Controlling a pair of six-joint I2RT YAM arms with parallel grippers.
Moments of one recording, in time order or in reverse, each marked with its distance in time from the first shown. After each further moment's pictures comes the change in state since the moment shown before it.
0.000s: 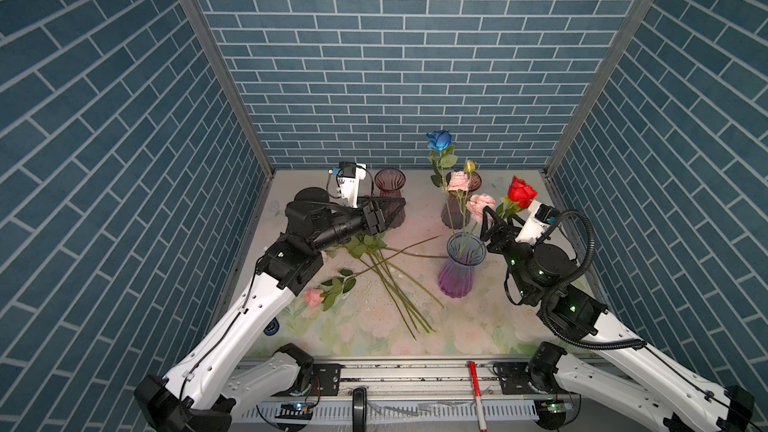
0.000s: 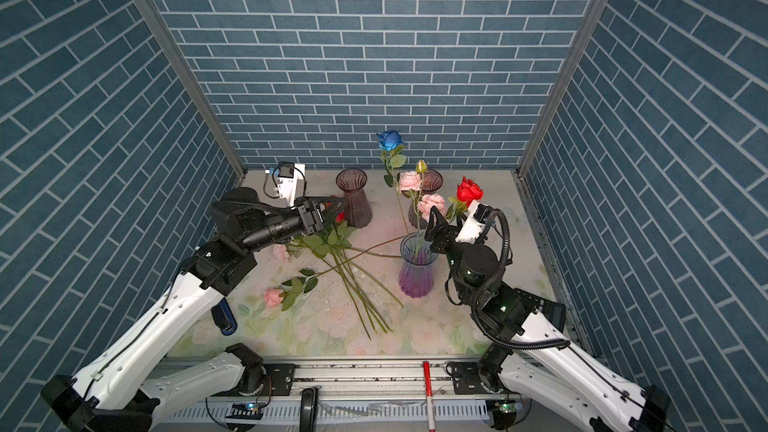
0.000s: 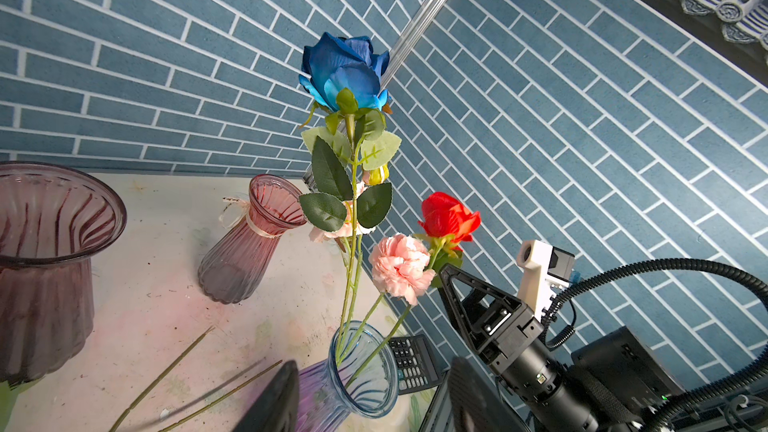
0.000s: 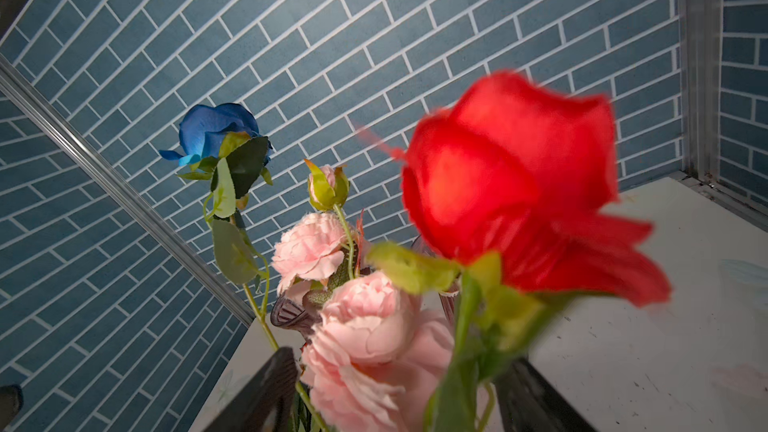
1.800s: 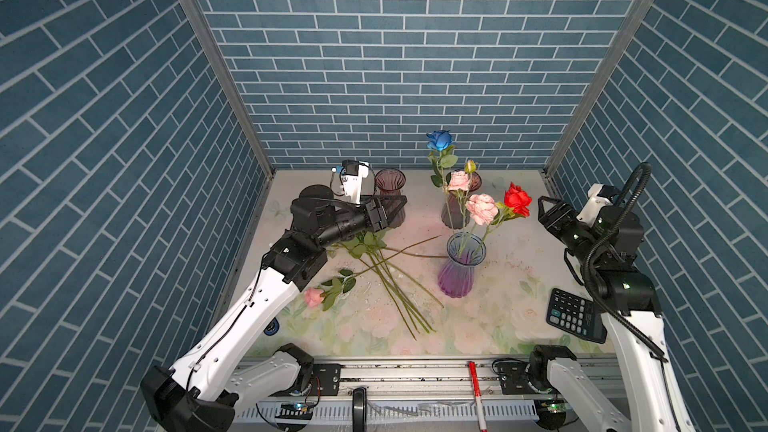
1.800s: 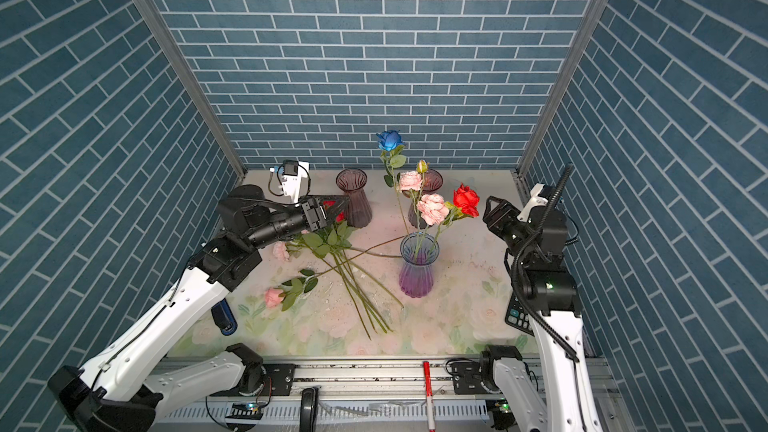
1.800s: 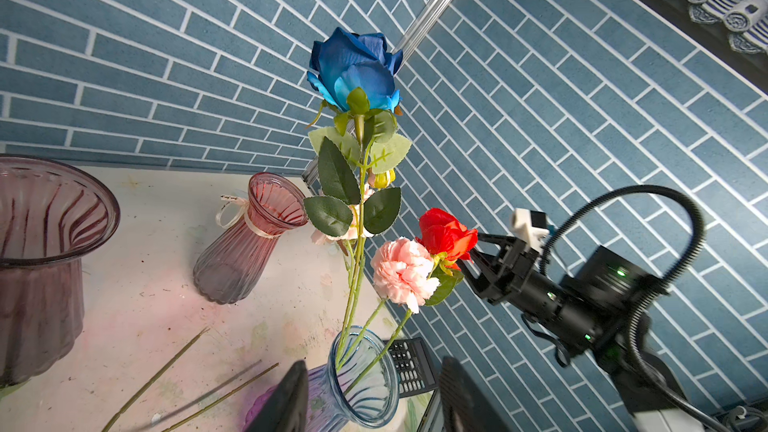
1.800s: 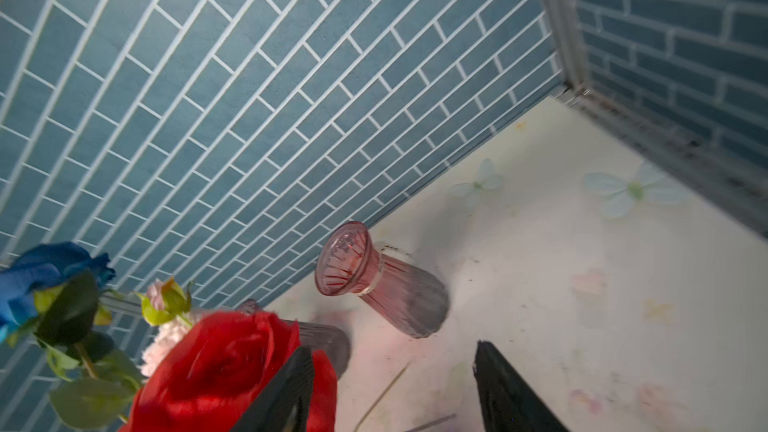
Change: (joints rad) left arm 0.003 0.034 0.000 0.027 0.005 -0.024; right arm -0.879 0.110 0.284 -0.470 -0.860 0.240
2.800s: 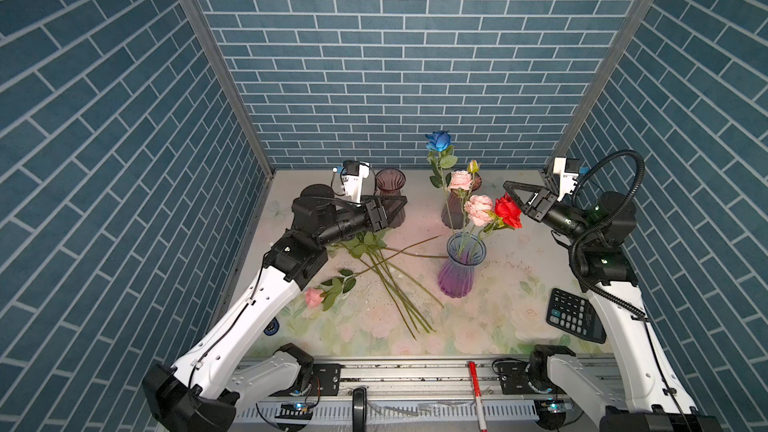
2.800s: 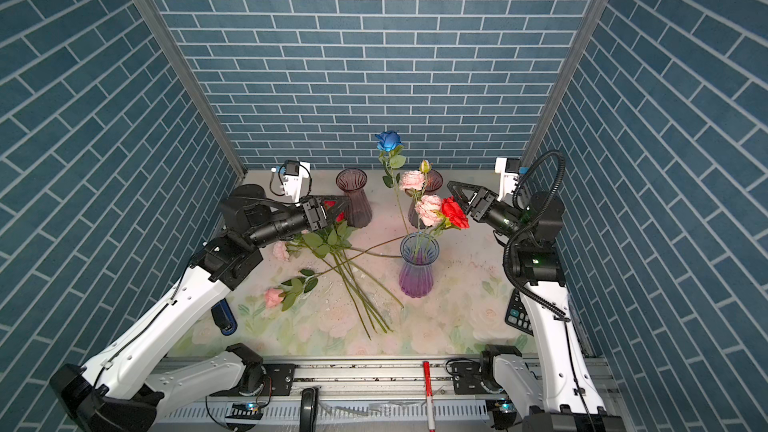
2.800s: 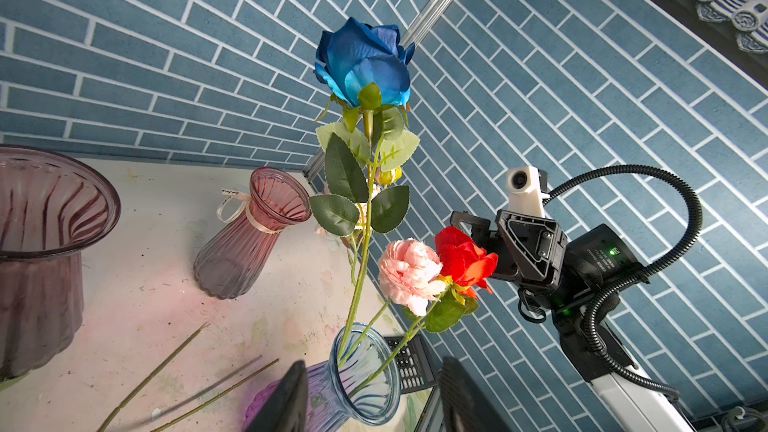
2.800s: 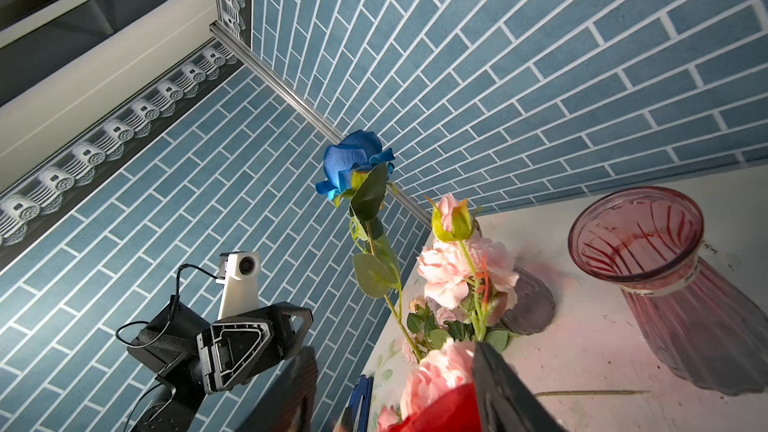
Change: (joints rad) left arm 0.007 0.010 -0.002 0.001 0.013 -0.008; right arm 0.042 0.088 -0.029 0.481 -0.630 0.129
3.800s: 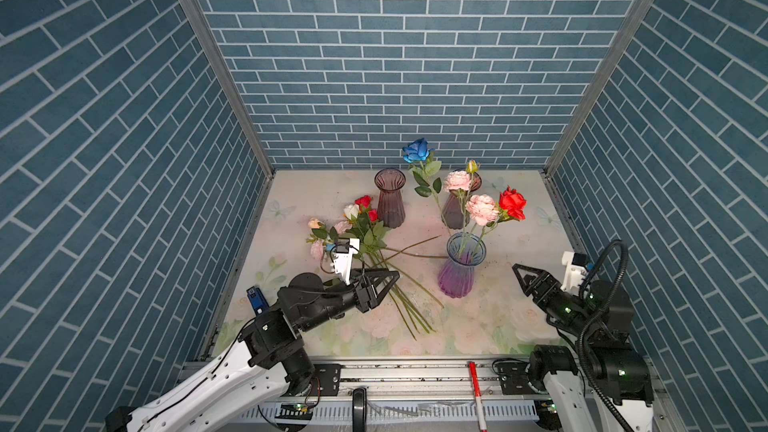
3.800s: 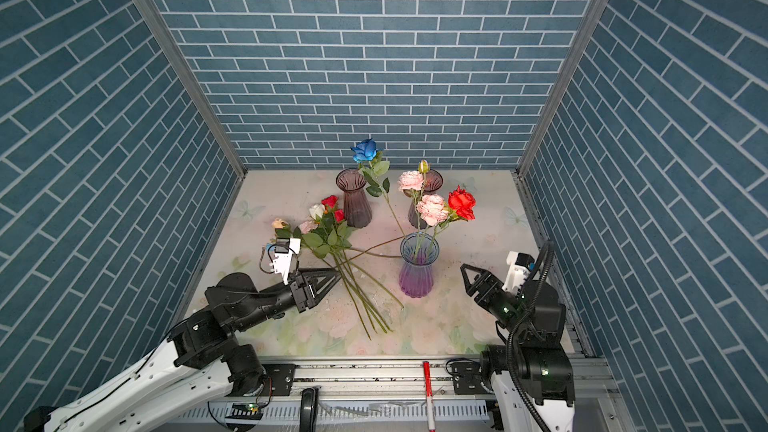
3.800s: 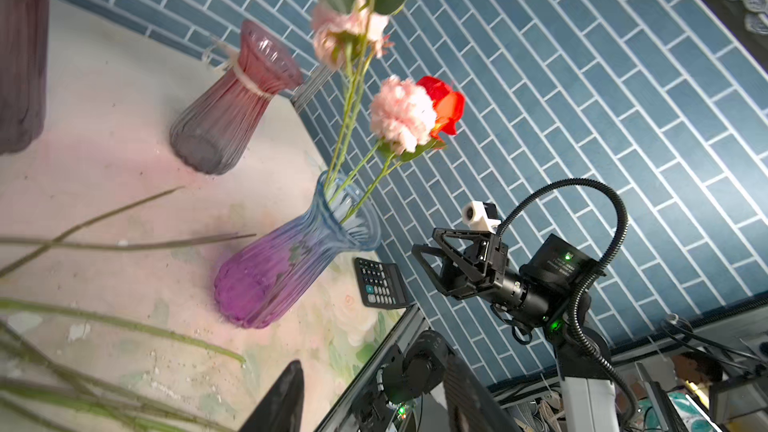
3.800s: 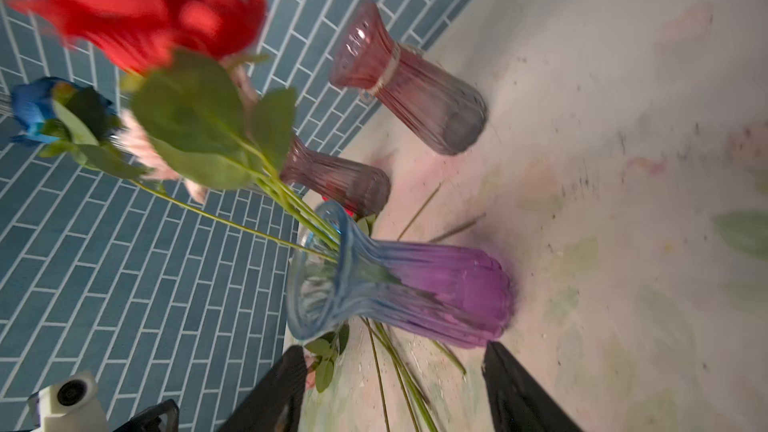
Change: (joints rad) left arm -0.411 -0.553 -0.550 -0.048 -0.370 -0.187; right arm 0.001 -0.731 -0.354 -0.895 0.370 -0.032
